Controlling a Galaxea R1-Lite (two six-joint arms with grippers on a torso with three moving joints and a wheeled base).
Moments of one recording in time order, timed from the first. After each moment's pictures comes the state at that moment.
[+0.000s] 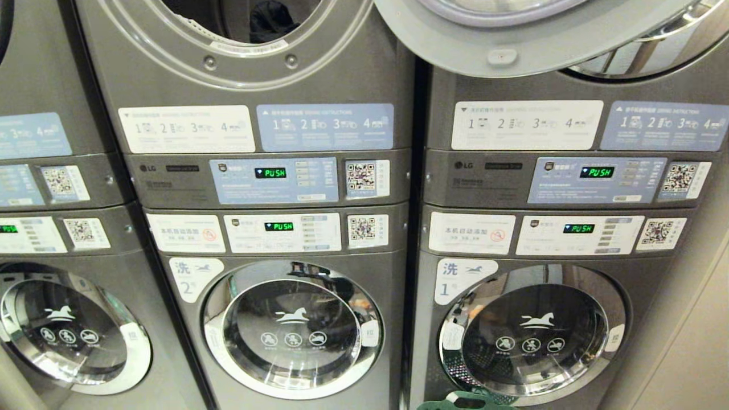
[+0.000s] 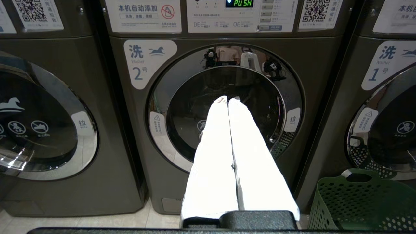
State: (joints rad) left arm 0.00 0.00 0.00 0.01 0.00 0.02; right arm -0.01 0.00 0.00 0.01 0.02 -0.02
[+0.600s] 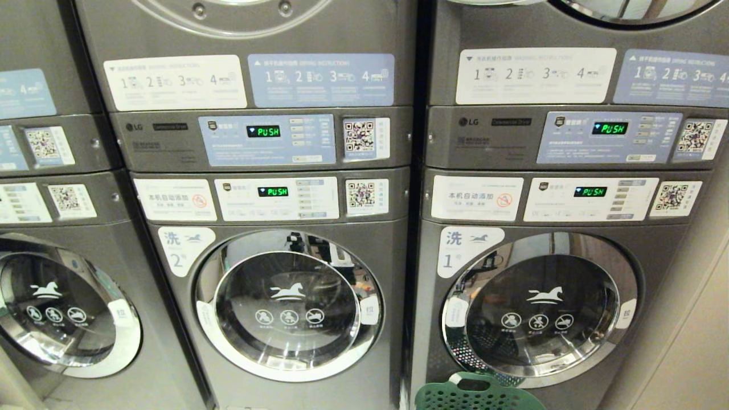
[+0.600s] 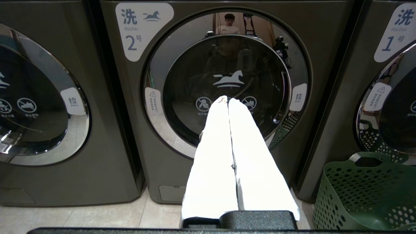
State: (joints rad) left arm 0.00 0.00 0.00 0.01 0.00 0.02; right arm -0.01 0.00 0.00 0.01 0.02 -0.02
